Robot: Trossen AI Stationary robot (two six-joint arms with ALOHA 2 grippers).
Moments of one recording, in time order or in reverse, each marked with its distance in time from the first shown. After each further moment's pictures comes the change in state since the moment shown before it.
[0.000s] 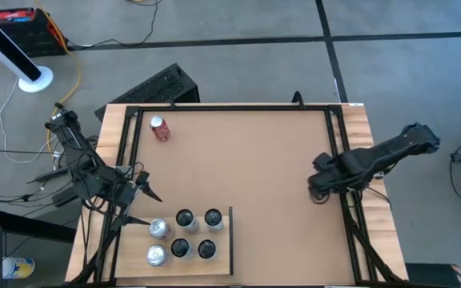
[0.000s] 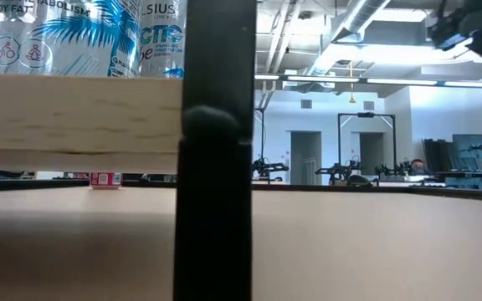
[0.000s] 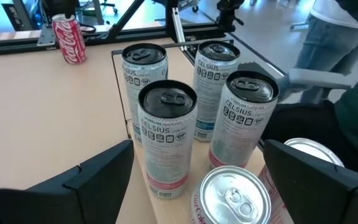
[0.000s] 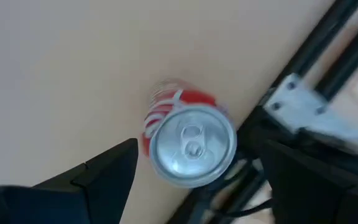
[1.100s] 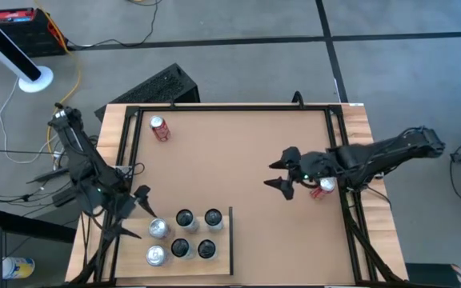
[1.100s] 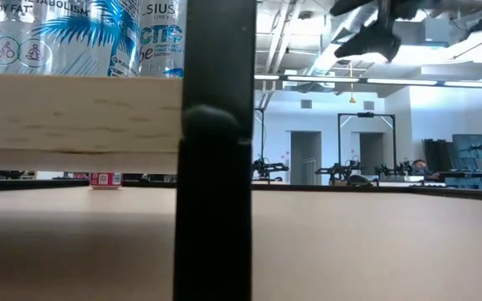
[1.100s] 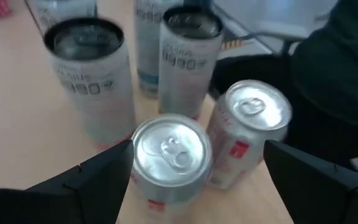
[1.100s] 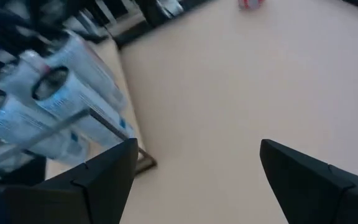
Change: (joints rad) left arm -0.084 0.078 -0.001 -0.065 0.139 -0.098; right arm -0.159 -0.063 -0.156 1.241 0.123 -0.716
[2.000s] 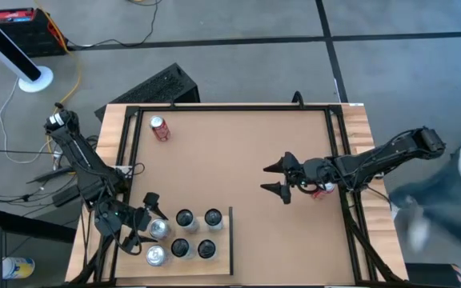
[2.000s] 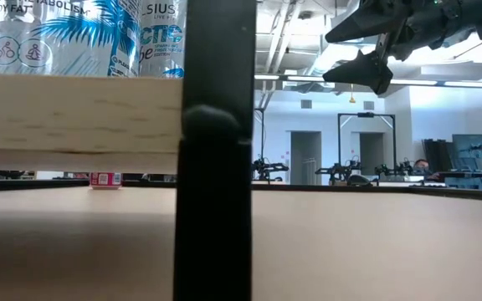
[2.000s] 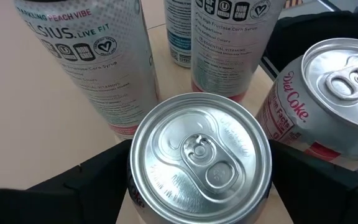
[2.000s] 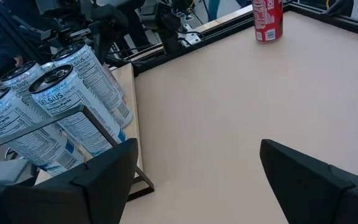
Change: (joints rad) left arm 0.000 0.291 0.000 0.080 -0.128 -0.027; right arm 0.000 -0.011 -0.328 0.544 0.008 -0.128
